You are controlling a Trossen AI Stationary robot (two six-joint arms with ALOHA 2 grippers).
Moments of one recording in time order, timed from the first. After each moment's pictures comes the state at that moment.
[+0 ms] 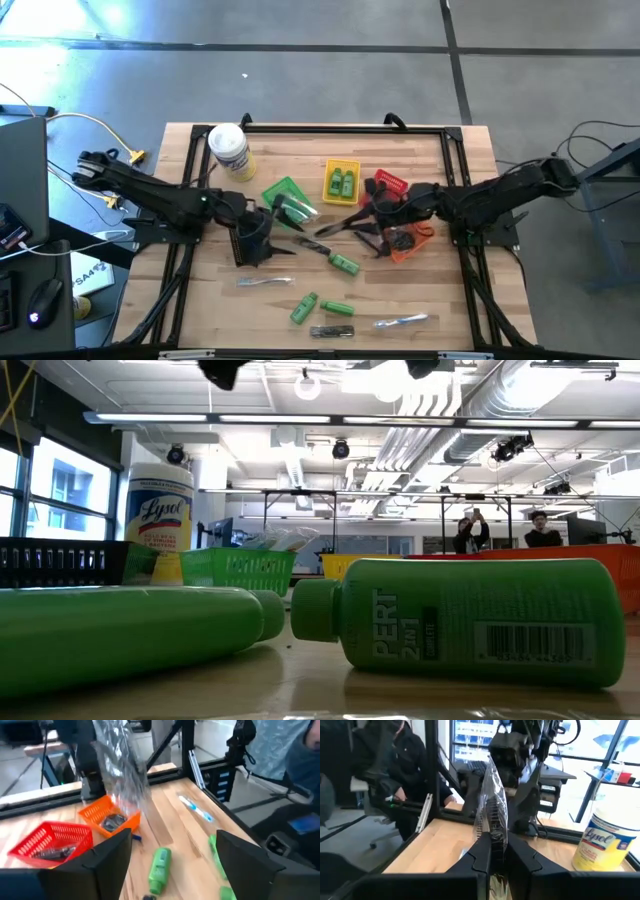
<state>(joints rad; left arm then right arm) -0.25 1.12 0.73 0.19 0.04 0.09 0.18 1.22 0.77 0.40 -0.02 -0.08</state>
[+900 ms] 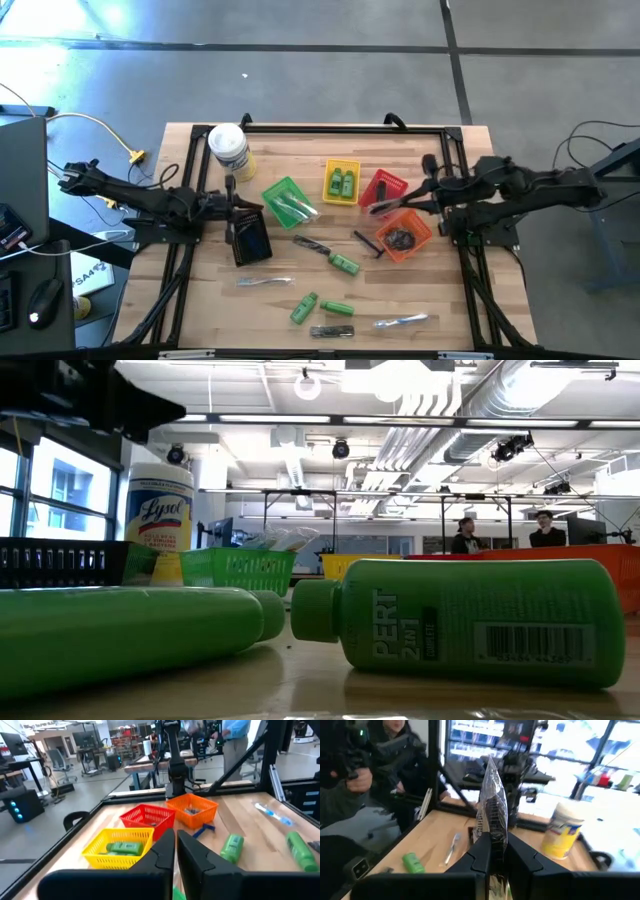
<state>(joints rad) -0.25 0.47 0.21 0.29 -0.36 0.11 0.09 0.65 0.77 -0.20 -0.08 -0.14</state>
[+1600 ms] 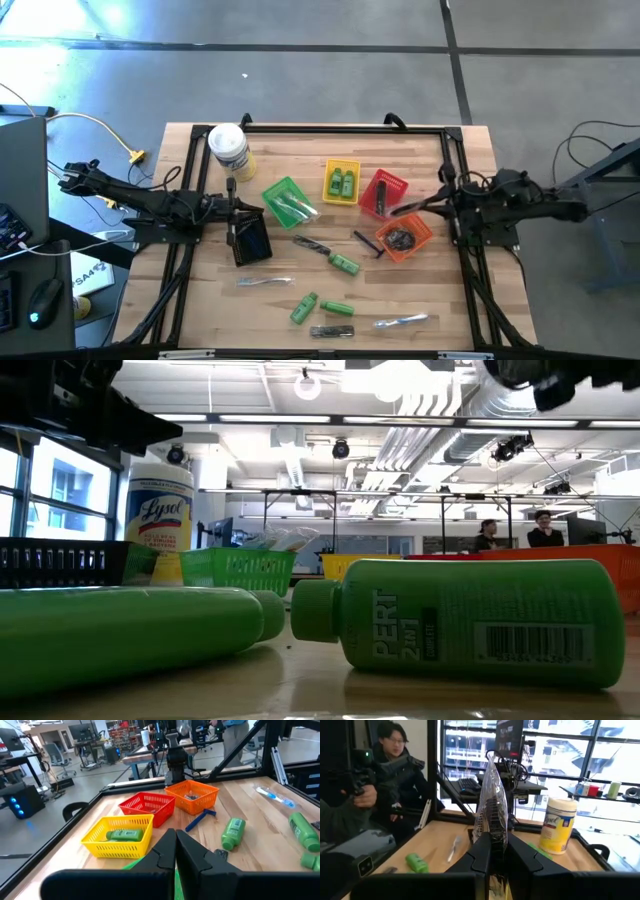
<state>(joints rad) -0.25 0.48 0.17 0.28 -0.36 0.12 0.06 0.17 0.39 -0.17 -0.08 -0.07</state>
